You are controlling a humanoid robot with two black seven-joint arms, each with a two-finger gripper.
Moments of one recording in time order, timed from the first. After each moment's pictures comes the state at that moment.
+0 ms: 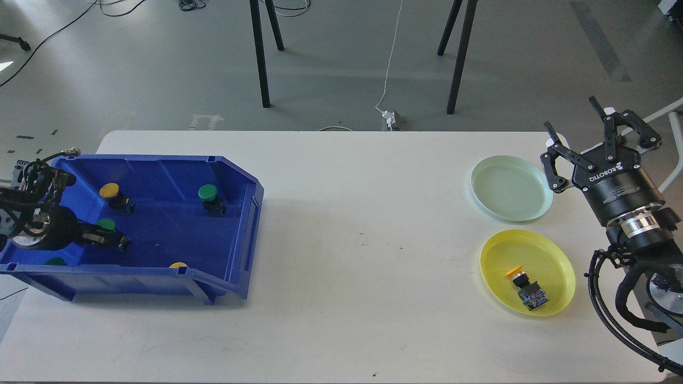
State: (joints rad) left arm -0.85 0.74 -0.10 -0.60 1.81 -0.43 -0.49; right arm 0.24 -0.76 0.86 1.46 0.21 0.31 0.49
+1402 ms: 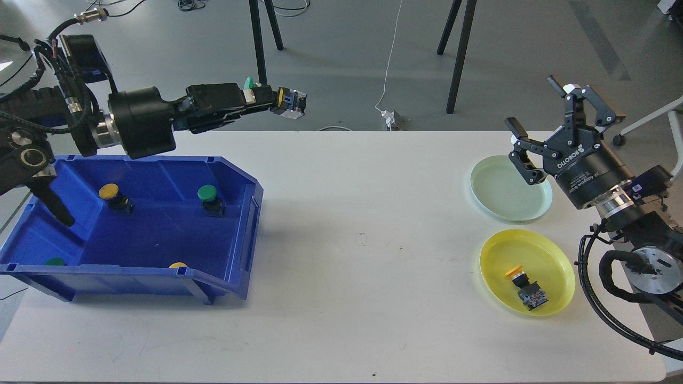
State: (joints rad) left arm -0.91 0.76 -0.48 -1.30 0.94 -0.49 -0.49; right arm 0.50 -0.75 0.62 1.47 -0.23 0.12 0.49
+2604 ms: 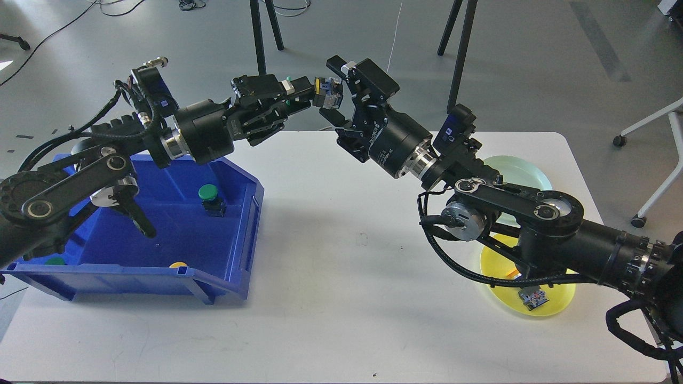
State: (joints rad) left arm -0.87 0.56 -0.49 -1.13 0.78 -0.49 -0.49; right arm 0.97 -0.19 0.27 1.16 -0.34 -0.04 0.49
